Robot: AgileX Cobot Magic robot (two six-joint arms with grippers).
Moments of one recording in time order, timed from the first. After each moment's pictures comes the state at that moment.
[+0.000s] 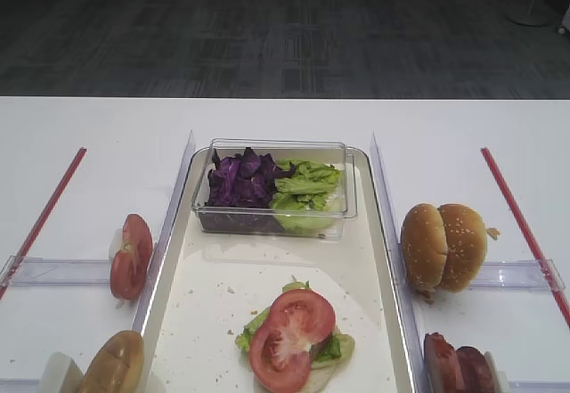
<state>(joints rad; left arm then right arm) -0.05 -0.01 -0.49 -0.01 1.18 -0.01 -0.04 -0.02 -0.48 0.00 1.13 0.00</state>
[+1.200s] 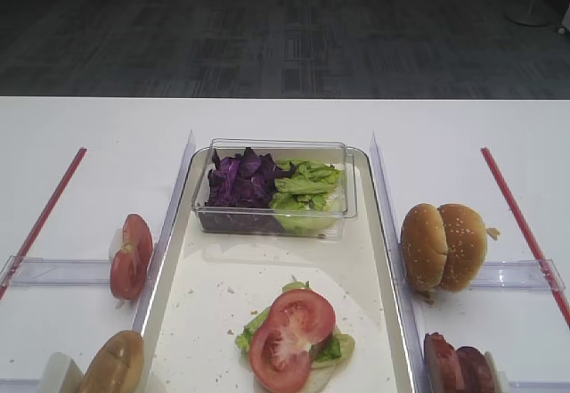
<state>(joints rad) -0.05 -0.01 -0.49 -0.01 1.18 -0.01 -0.04 -0.02 -0.48 0.00 1.13 0.00</state>
